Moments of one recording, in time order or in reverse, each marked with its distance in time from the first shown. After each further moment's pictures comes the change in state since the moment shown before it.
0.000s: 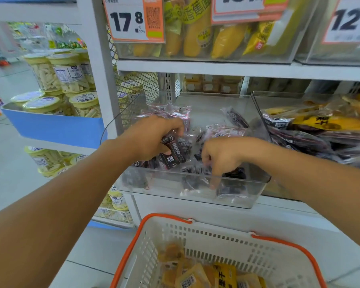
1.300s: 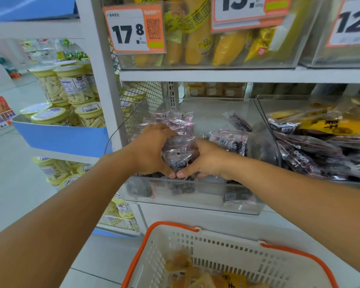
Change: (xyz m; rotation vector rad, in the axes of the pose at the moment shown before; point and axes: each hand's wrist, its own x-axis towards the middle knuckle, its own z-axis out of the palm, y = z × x) left_hand -0.005 0.001 0.000 0.023 -0.089 -0.137; right_hand 0.027 -0.025 0.021 1.101 0.274 -0.053
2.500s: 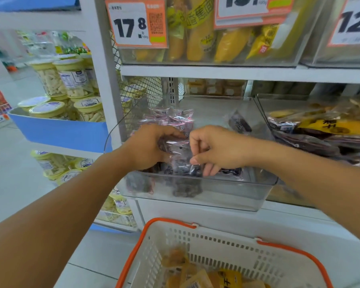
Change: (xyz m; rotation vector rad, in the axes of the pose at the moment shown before) left_hand -0.001 -0.016 0.014 -0.431 0.132 0.135; right_hand -0.035 -0.024 -0.035 -0.360 -0.134 -0.217
